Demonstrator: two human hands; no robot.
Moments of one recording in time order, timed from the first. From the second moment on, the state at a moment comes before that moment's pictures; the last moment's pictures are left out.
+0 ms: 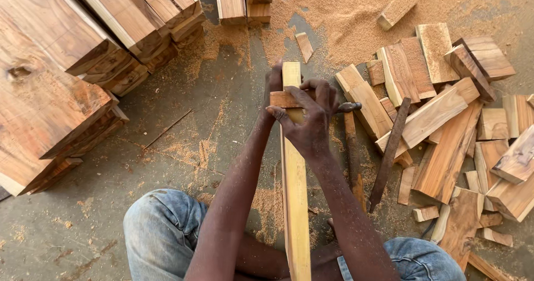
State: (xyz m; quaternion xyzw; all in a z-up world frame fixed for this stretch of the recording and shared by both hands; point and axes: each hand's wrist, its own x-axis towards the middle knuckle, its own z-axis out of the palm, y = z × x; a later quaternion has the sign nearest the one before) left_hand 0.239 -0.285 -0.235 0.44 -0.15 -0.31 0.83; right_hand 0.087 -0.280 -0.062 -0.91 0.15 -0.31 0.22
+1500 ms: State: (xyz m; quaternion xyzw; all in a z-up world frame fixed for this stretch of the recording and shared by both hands) left_hand 0.207 -0.296 -0.272 0.59 -0.14 -0.29 0.74; right_hand 0.074 -0.256 -0.016 -0.91 0.19 -0.28 0.24
